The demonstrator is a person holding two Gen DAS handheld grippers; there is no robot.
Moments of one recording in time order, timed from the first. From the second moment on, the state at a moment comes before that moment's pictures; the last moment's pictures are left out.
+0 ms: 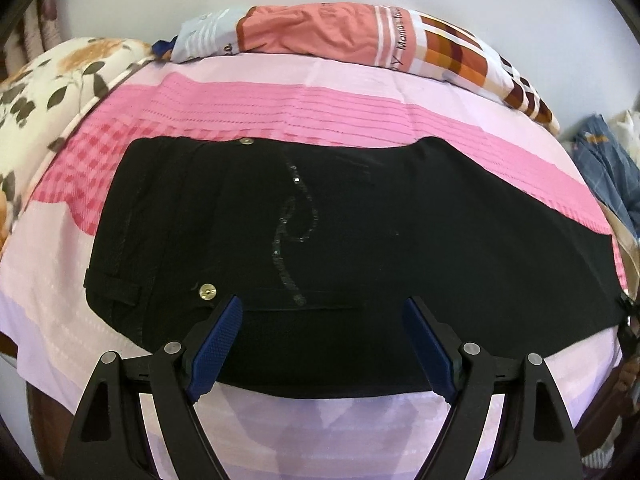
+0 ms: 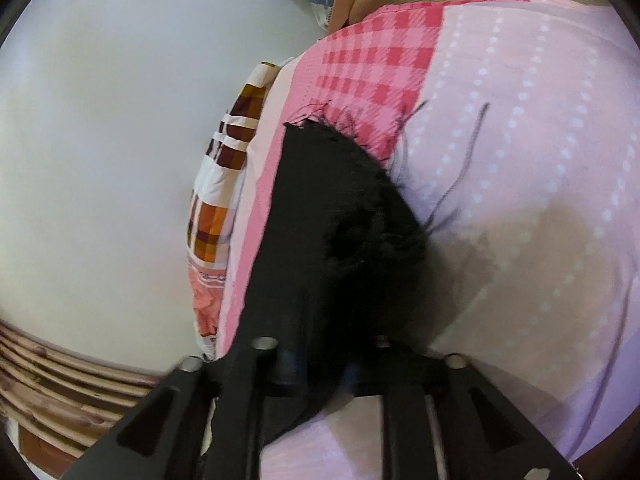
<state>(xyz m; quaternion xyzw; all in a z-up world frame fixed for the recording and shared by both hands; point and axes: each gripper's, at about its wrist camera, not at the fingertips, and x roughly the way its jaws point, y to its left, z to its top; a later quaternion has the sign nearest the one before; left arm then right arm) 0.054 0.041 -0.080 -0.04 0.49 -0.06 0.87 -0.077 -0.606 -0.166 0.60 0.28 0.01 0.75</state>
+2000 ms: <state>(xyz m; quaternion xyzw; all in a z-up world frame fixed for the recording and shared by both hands) 0.045 0.004 -0.065 0.05 0.47 -0.08 0.88 0.039 -0.484 -0.106 0.53 0.35 0.10 0.77</state>
